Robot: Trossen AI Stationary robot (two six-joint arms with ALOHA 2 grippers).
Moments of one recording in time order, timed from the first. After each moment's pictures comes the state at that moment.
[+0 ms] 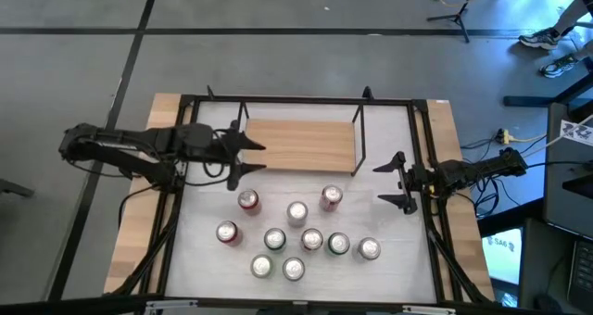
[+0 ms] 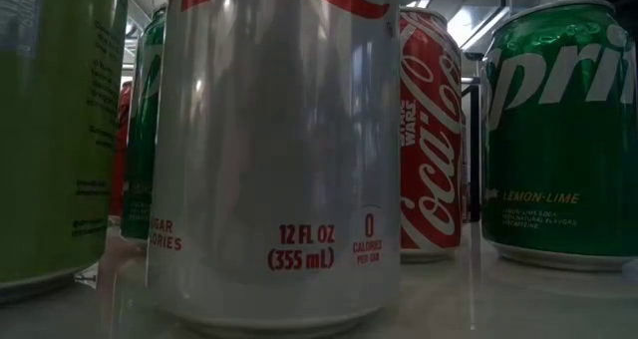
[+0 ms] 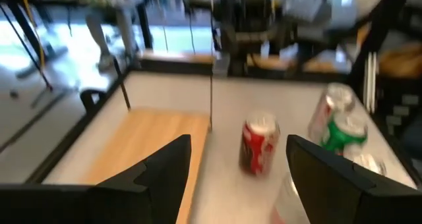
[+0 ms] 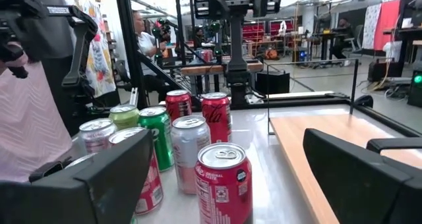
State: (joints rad) left arm -0.04 0.98 0.92 -0.29 -0.14 -0.07; right arm 0.32 0.02 0.01 0.10 0.20 0.07
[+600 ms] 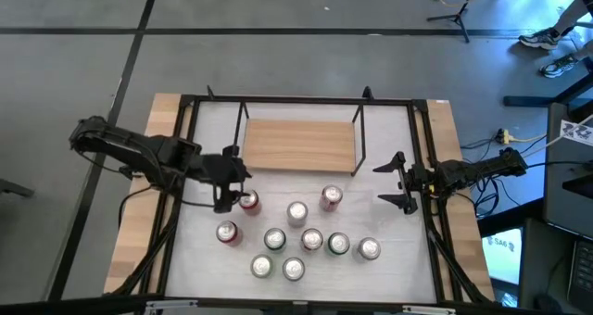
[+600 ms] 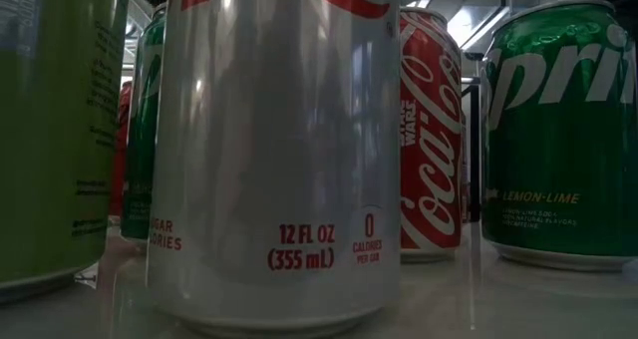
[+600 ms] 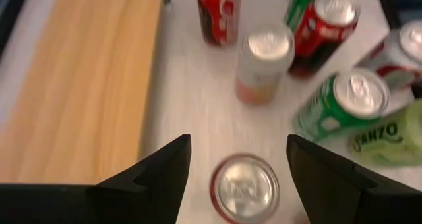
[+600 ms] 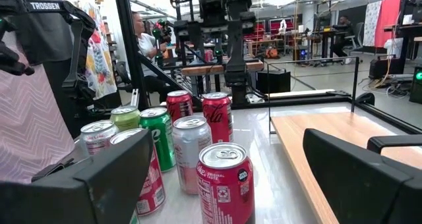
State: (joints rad) left arm -0.25 1.12 1.06 -0.80 -0.18 -0.21; right arm 0.32 0.02 0.01 0.10 0.20 0.09
